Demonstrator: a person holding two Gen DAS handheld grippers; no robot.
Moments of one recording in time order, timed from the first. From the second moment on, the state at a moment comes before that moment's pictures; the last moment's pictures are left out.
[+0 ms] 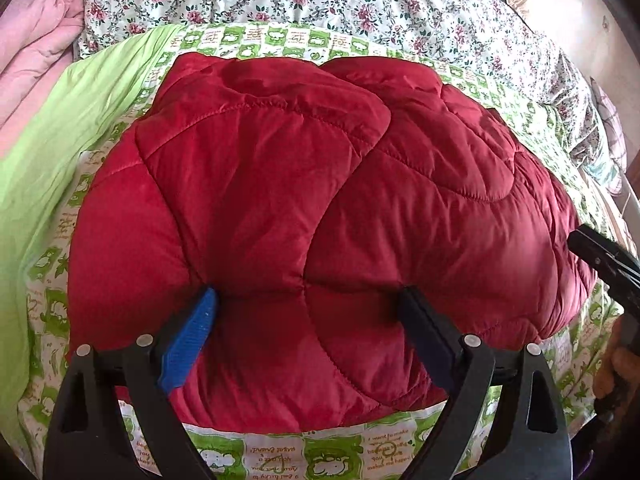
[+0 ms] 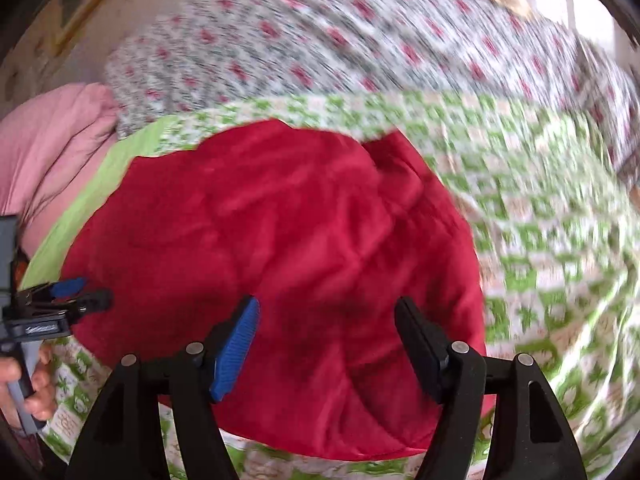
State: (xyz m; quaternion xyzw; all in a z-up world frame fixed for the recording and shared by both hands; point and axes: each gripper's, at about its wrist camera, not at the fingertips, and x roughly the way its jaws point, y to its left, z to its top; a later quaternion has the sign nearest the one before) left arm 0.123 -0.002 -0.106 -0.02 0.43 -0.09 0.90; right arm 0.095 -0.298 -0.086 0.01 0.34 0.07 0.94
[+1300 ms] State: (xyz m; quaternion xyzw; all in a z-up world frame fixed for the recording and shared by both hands) left arm 0.133 -0.014 -0.110 0.00 0.45 -0.08 0.89; right arm 0.200 -0.273 -0.104 0.01 0.41 0.09 0.91
